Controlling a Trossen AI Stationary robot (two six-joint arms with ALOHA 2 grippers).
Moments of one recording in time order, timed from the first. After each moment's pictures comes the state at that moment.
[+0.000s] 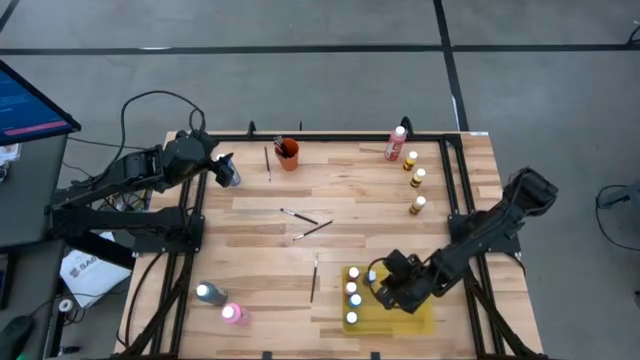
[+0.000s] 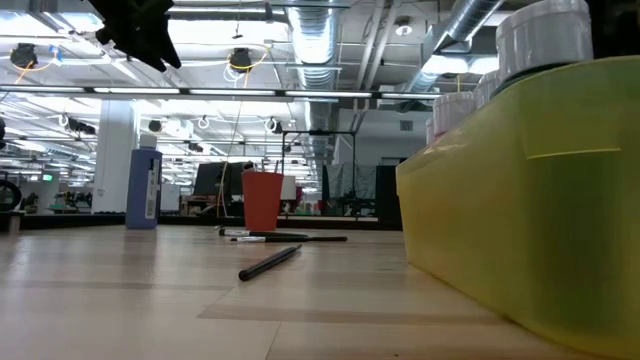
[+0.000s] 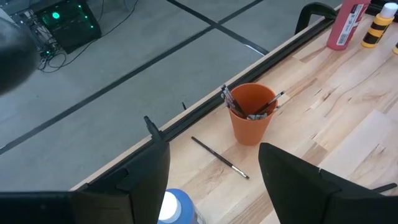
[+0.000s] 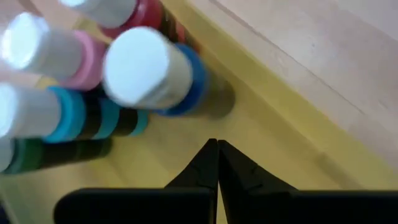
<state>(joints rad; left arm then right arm) 0.32 0.75 0.97 -0.88 -0.60 -0.24 0.70 1.55 0.82 -0.43 0.37 1.48</state>
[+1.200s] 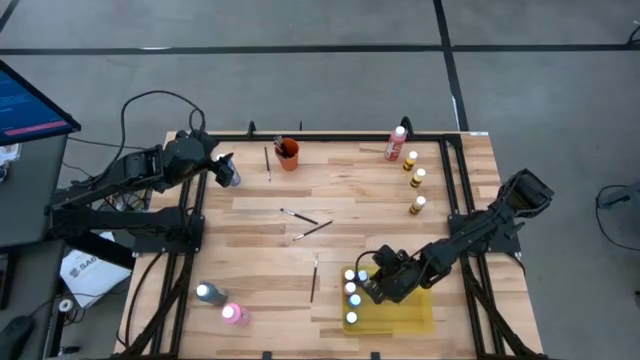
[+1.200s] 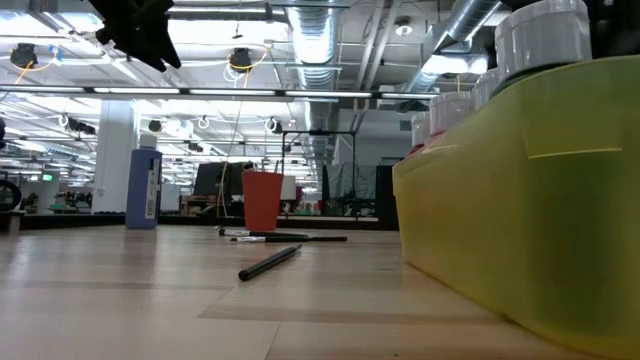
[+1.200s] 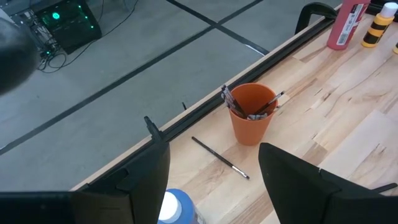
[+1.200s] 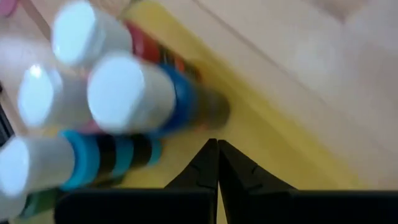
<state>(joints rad) 0.32 0.75 0.97 -0.88 -0.60 -0.24 0.62 1.58 0.82 -0.32 0.34 1.39</state>
